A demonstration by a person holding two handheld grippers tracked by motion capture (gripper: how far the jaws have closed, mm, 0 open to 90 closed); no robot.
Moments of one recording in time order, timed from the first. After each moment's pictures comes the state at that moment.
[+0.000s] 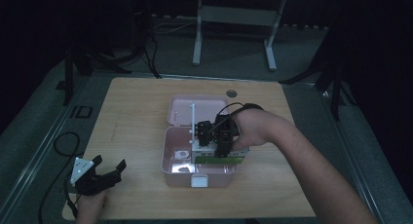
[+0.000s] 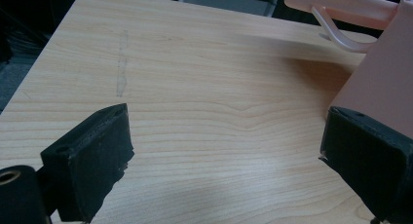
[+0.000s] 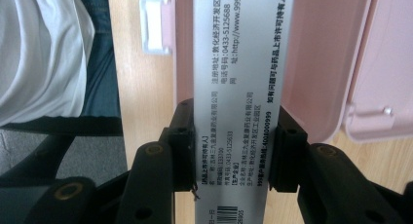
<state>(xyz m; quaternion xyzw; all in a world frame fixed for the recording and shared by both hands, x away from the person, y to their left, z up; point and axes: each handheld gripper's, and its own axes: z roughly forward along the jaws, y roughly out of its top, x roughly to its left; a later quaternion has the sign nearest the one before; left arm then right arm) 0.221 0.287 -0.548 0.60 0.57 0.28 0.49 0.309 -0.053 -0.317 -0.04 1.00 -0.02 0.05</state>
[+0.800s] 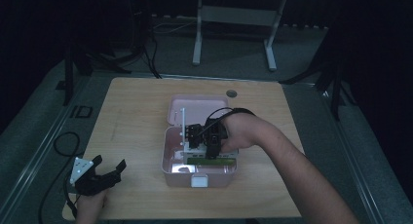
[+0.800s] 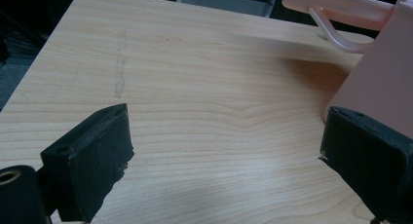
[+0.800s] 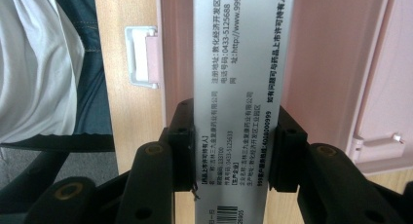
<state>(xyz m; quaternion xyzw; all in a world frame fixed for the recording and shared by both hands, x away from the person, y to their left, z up) 0.220 0.287 -0.548 0.60 0.57 0.28 0.49 0.316 -0.036 -0.342 -0.03 1.00 -0.01 0.05</state>
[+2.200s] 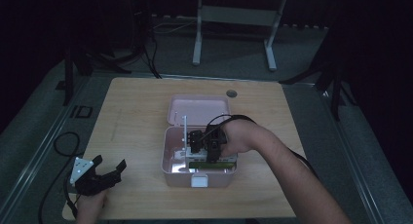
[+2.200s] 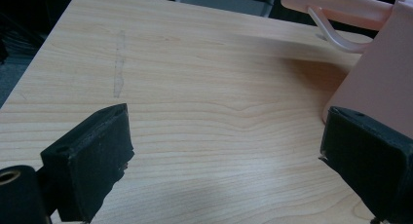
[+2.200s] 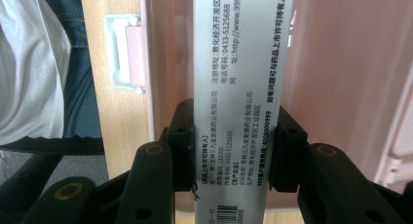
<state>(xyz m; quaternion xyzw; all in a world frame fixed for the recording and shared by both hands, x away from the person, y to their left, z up) 0.220 0.287 -0.547 0.60 0.57 0.28 0.49 0.322 -0.039 -0.375 -0.03 1.00 -0.02 0.04</state>
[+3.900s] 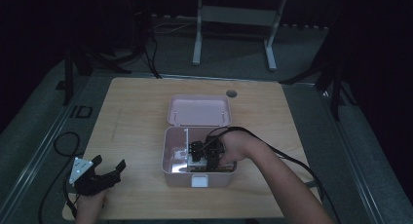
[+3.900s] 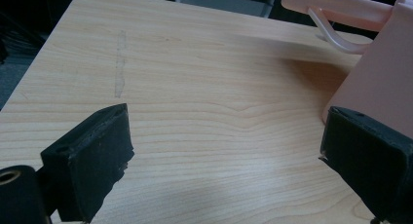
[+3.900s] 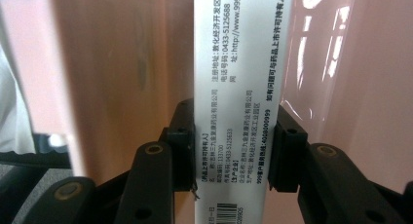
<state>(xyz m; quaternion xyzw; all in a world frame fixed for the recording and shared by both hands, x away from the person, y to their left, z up) 0.220 0.288 -0.547 0.60 0.57 0.28 0.49 0.333 -0.043 -0.442 -0.04 1.00 -0.02 0.02</state>
